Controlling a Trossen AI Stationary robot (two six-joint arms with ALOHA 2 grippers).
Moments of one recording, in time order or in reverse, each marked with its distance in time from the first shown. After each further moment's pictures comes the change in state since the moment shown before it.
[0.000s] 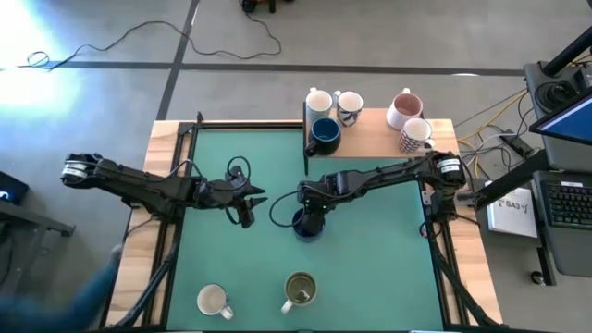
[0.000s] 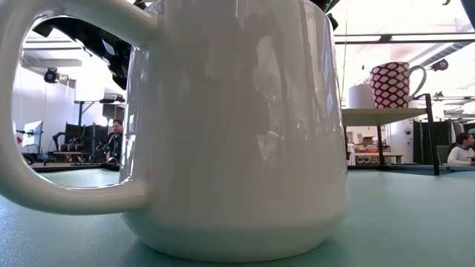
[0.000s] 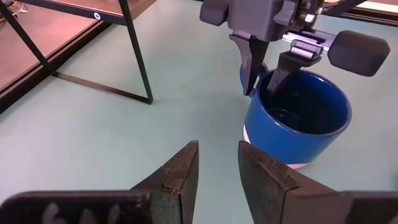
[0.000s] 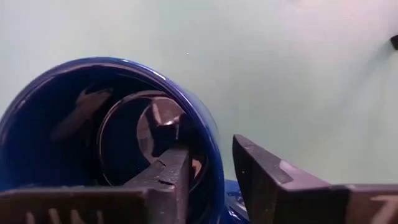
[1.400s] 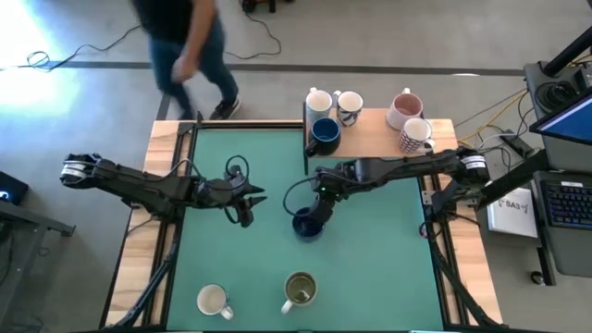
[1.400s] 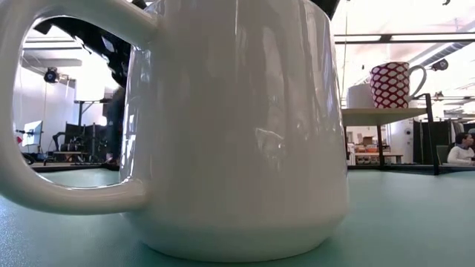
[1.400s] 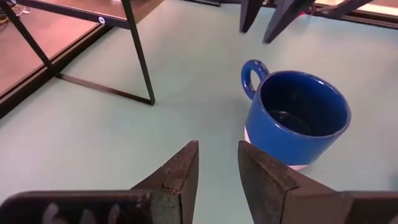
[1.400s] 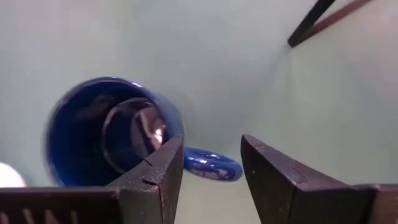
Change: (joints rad) left arm 0.000 -0.018 0.008 -0.020 -0.005 -0.001; right arm -0.014 -0.197 0.006 -0.158 0.089 0.112
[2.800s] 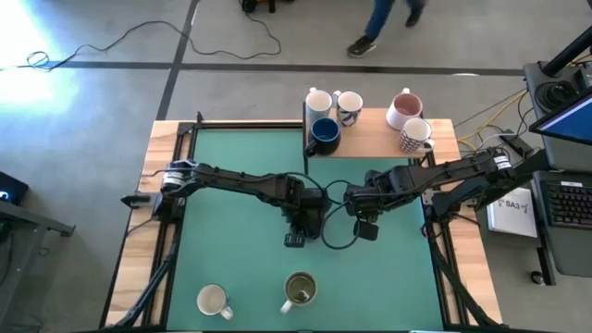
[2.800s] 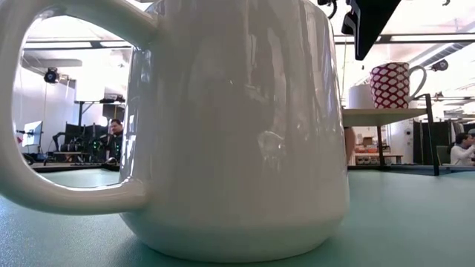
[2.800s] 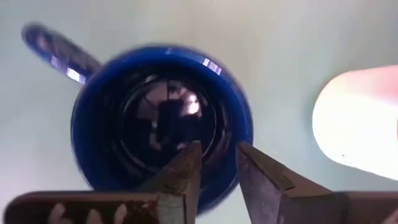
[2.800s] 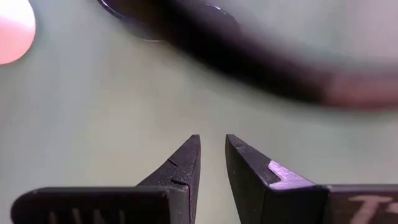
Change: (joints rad) left arm 0.038 0.985 1.178 -0.876 0.535 0.287; right arm 0.208 -0.199 0.048 -0.479 0.002 -0.058
